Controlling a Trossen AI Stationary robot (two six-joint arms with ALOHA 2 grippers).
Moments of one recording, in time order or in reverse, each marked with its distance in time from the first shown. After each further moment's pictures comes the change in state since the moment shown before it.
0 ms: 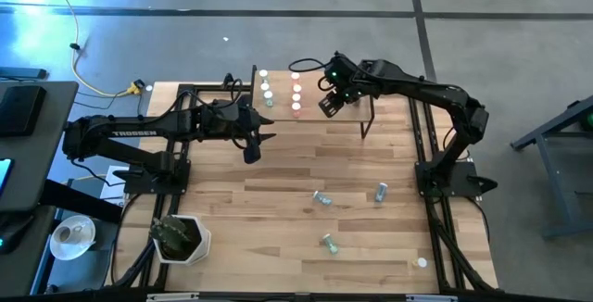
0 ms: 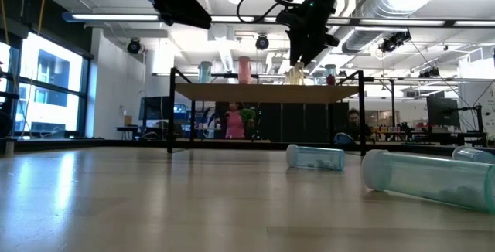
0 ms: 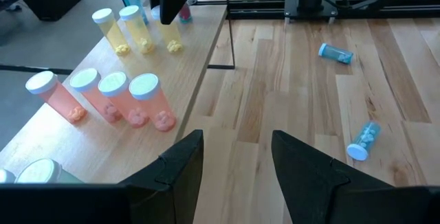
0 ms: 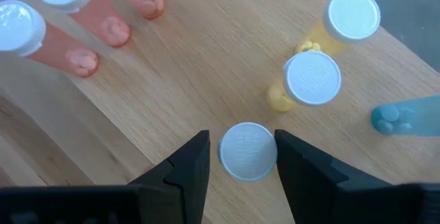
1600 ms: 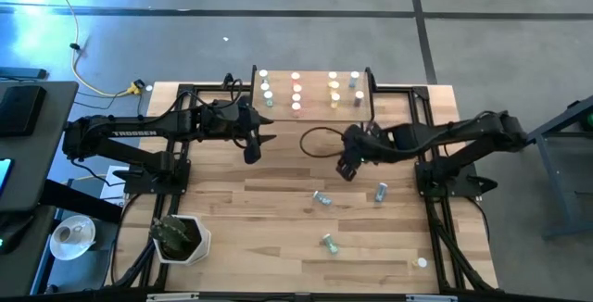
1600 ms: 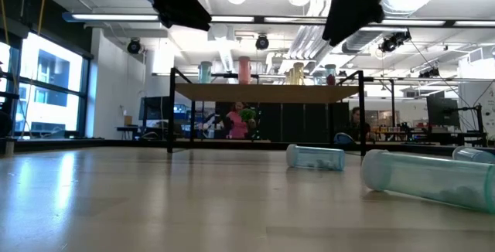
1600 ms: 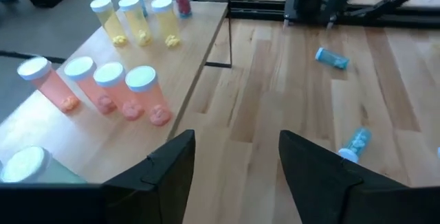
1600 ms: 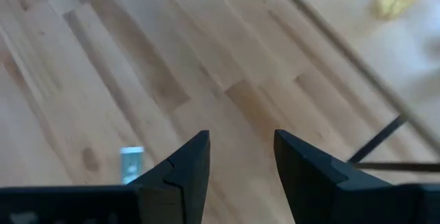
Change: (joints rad) left arm 0.000 0.000 0.000 -0.007 0.006 -0.065; right arm 0.567 -0.328 -0.415 0.109 0.247 0.323
